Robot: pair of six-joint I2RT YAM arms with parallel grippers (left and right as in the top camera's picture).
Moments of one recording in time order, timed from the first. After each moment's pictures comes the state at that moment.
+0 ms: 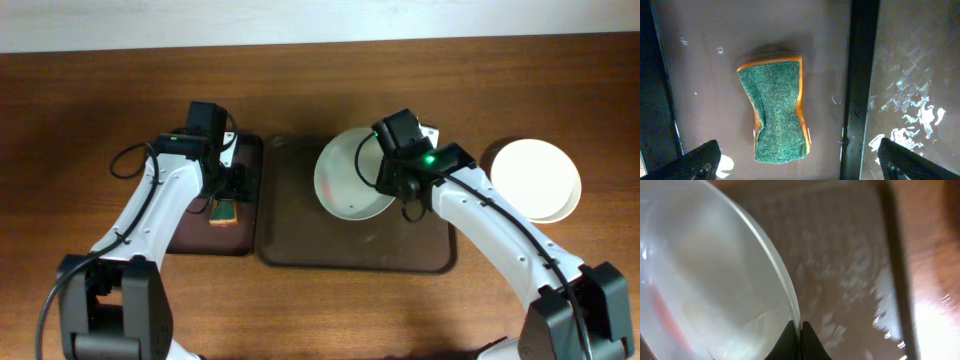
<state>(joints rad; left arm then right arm) -0.14 1.74 1.27 -0.90 -0.01 -0.06 0.42 1.63 1.23 -0.84 0.19 0.70</state>
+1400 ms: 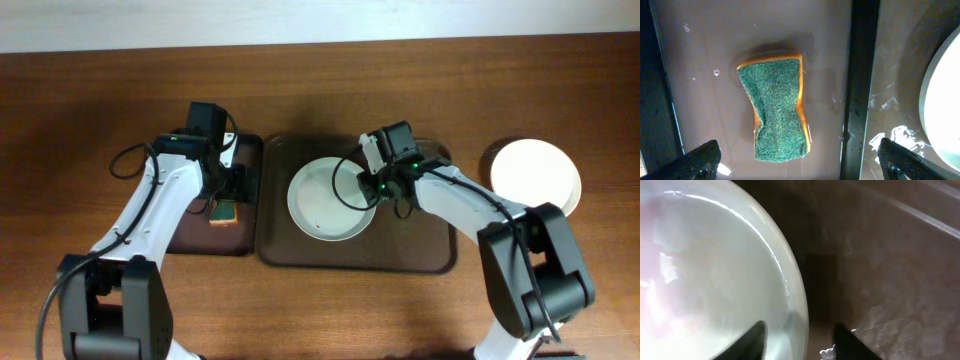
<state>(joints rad) -0.14 1.74 1.27 -0.90 -0.01 -0.06 0.35 1.87 1.08 -0.34 -0.11 -0.03</state>
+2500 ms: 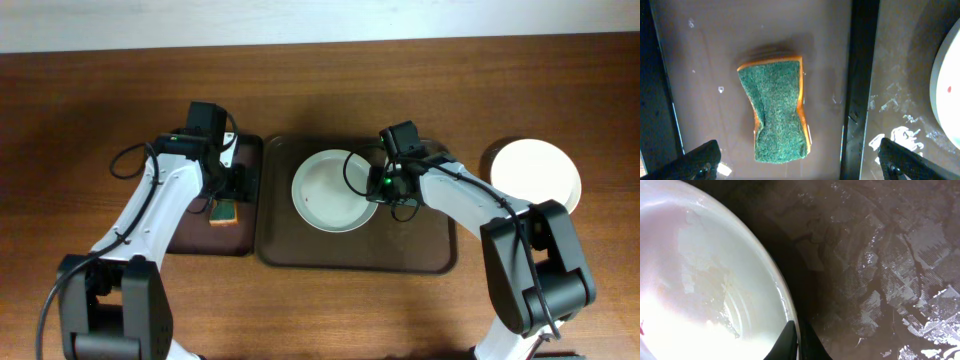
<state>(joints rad) -0.14 1.74 1.27 -0.90 -0.01 -0.06 0.32 1.87 1.09 -0.45 -0.14 0.50</state>
